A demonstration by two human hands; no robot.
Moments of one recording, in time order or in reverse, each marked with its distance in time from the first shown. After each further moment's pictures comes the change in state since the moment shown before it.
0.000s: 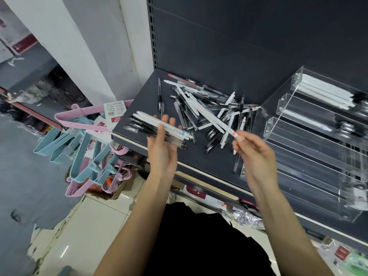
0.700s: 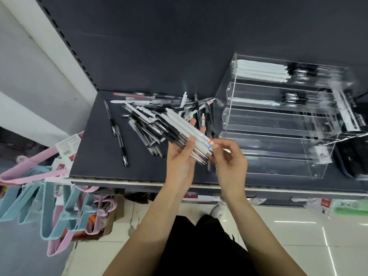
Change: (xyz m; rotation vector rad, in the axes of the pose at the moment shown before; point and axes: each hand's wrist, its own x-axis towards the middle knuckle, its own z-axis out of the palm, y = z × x) left_hand -0.024 -0.082 0.048 0.377 -0.383 -0.353; right_hand -0.006 0.027 -0.011 -0.205 0.402 -0.168
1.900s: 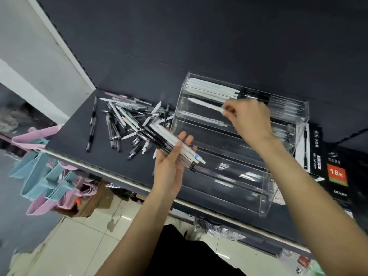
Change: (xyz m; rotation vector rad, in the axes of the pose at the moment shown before) left_hand -0.006 -0.121 0.125 -0.077 0.261 0.192; right_hand 0.223 -0.075 -0.161 -1.088 -0.425 -0.842
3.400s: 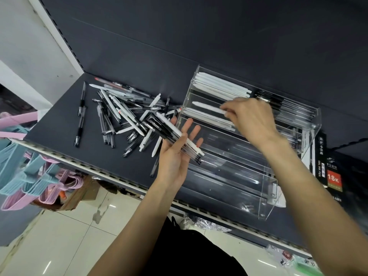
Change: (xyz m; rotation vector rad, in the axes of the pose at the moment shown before) left_hand 0.036 0.011 -0.002 -0.055 -0.039 -0.105; right_hand 0.022 -0.014 0.011 -0.153 -0.168 -0.087
